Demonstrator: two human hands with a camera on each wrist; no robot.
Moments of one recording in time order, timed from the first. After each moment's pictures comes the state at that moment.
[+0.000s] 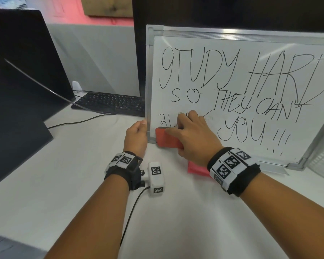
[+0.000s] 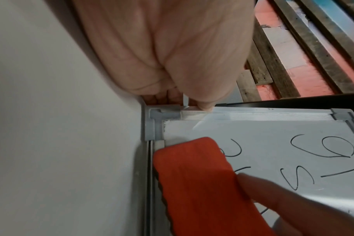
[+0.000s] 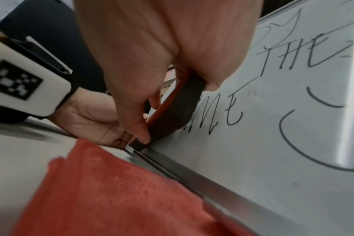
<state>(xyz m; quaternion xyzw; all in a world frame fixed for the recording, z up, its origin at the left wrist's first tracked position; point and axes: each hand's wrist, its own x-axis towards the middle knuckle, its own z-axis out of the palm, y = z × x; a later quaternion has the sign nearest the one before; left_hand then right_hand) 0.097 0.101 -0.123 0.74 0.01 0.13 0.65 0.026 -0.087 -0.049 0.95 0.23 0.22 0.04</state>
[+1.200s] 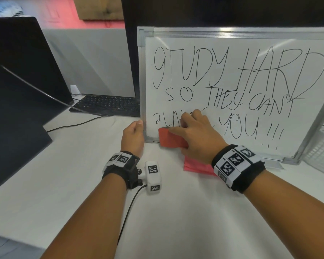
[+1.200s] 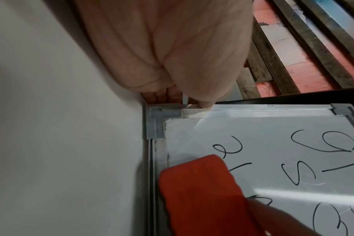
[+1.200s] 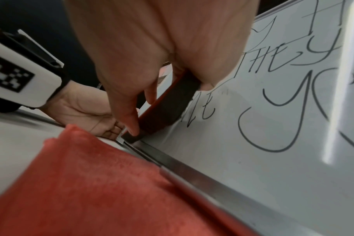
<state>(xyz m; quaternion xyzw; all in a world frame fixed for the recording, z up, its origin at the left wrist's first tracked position) 0.094 0.099 -0.118 0.77 0.01 0.14 0.63 0.017 -0.110 -0.046 0.95 0.23 0.20 0.00</state>
